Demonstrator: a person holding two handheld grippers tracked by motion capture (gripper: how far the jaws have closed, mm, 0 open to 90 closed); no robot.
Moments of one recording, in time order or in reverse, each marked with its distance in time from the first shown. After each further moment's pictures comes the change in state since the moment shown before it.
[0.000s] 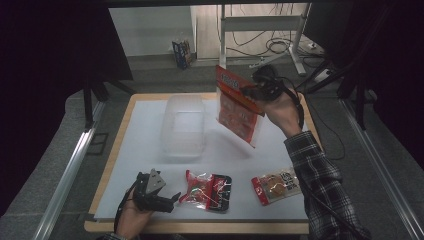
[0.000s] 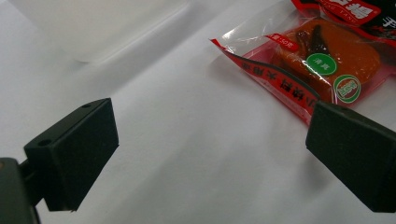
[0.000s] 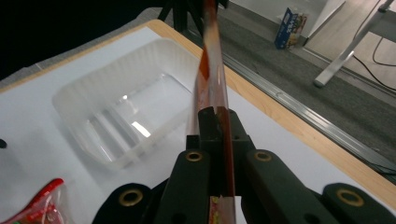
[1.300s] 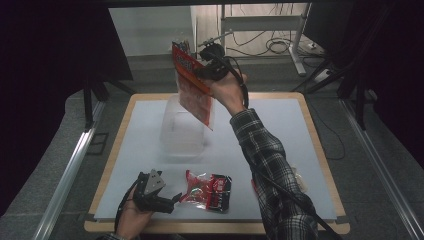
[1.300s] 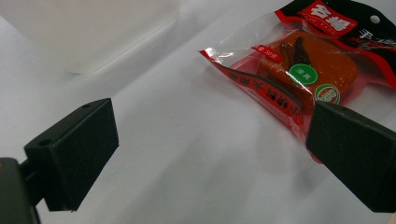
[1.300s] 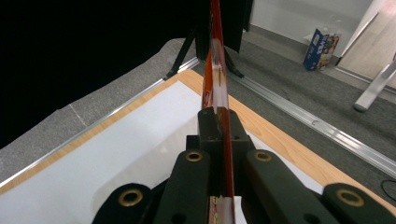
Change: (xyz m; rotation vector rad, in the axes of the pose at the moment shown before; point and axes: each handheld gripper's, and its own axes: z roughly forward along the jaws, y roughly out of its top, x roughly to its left) left arm -0.001 0.002 -0.002 -0.034 -0.033 0.008; right arm 0.051 0.093 0.087 -0.065 0.079 0.076
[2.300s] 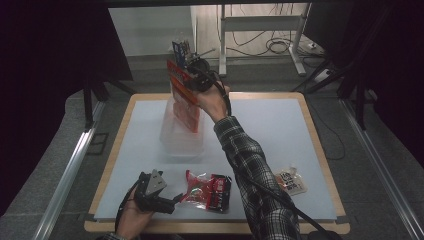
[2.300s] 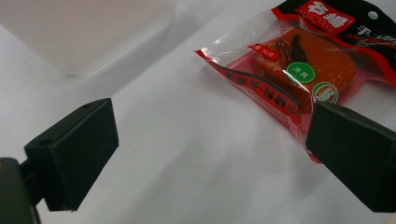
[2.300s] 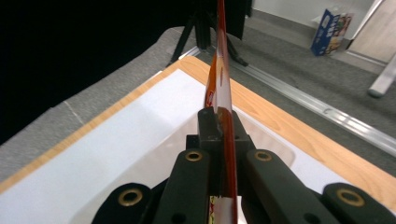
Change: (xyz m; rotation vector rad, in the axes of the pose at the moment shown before) left arm -0.001 0.000 0.001 0.010 -0.004 0.023; right arm 0.004 -0.026 0.068 0.038 -0.016 0.032
